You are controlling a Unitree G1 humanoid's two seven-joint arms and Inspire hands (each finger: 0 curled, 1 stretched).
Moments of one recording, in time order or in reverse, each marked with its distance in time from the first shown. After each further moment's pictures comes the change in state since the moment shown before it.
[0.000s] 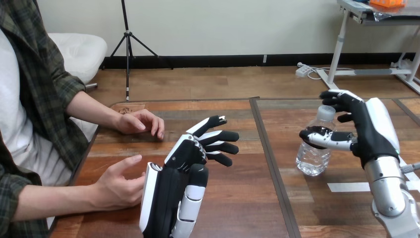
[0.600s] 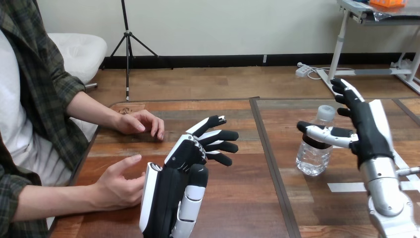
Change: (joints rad) left arm 0.000 0.000 0.001 0.002 0.000 0.000 0.000; right arm 0.004 0.068 -0.049 -0.002 0.142 -0.016 0.069
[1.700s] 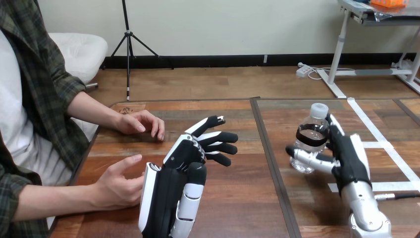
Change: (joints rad) left arm -0.001 0.000 0.002 0.003 -0.006 0.000 -0.001; right arm -0.090 0.092 -0.033 0.409 0.050 -0.104 0.036
